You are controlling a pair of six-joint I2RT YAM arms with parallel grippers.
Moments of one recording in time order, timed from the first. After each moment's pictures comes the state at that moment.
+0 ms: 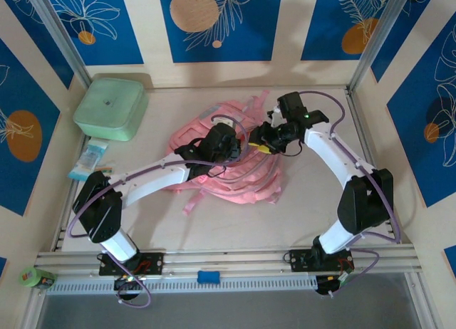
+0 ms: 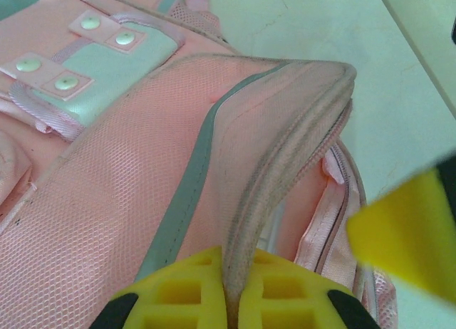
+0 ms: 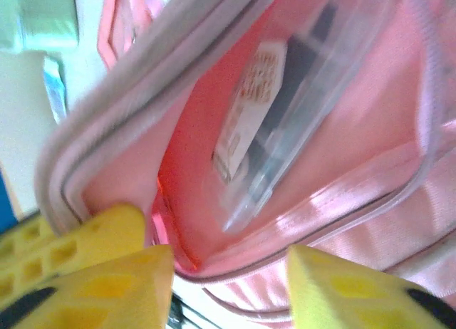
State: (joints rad) left arm -0.87 1.63 1.25 -0.26 -0.26 -0.60; right arm 0.31 1.59 1.36 -0.84 -0.54 0.63
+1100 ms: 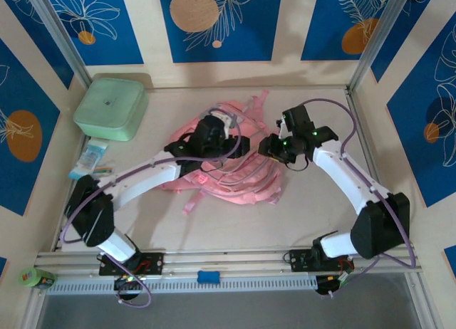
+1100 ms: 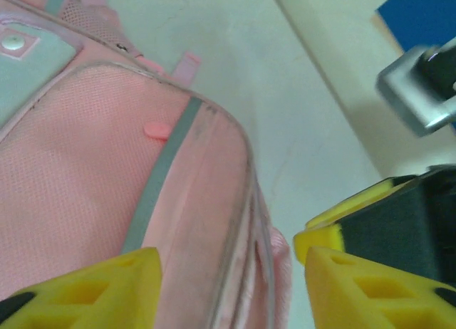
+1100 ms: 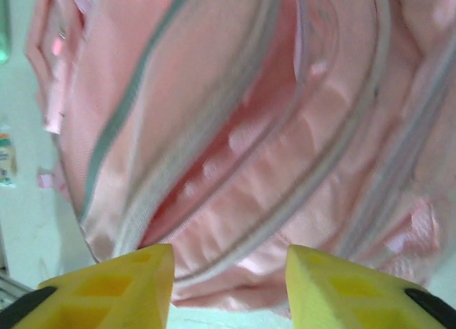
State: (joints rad) left arm -0.78 1.51 1.17 -0.17 0.09 -0.58; right arm 0.40 1.35 1.15 -0.84 -0.27 0.61
